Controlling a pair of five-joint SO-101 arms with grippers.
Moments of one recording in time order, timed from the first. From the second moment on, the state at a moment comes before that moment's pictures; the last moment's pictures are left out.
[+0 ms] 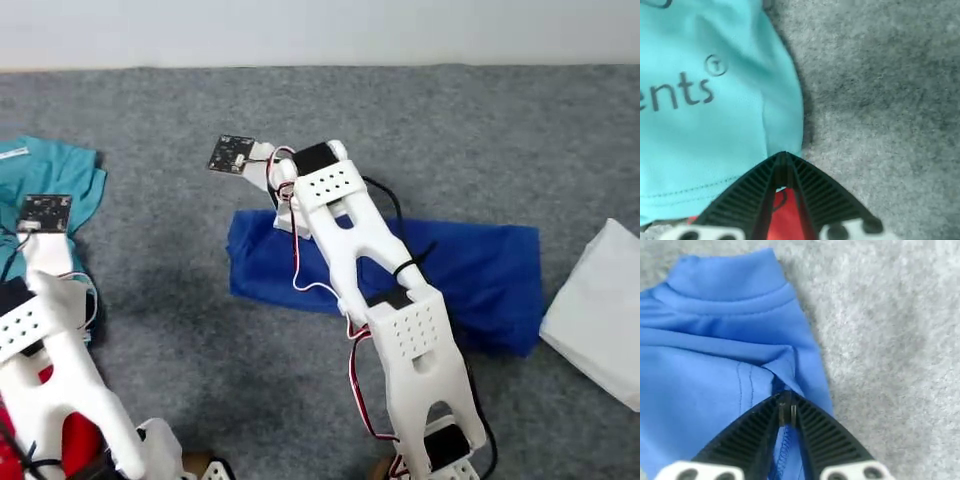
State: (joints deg) left arm -39.5 -26.6 42.6 71.4 -24.0; right arm -29.4 47.1 -43.3 78.1 44.8
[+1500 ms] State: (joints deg) left arm -39.1 -26.6 26.9 98.5 -16.4; right arm 15.5 17.7 -5.5 92.5 10.2
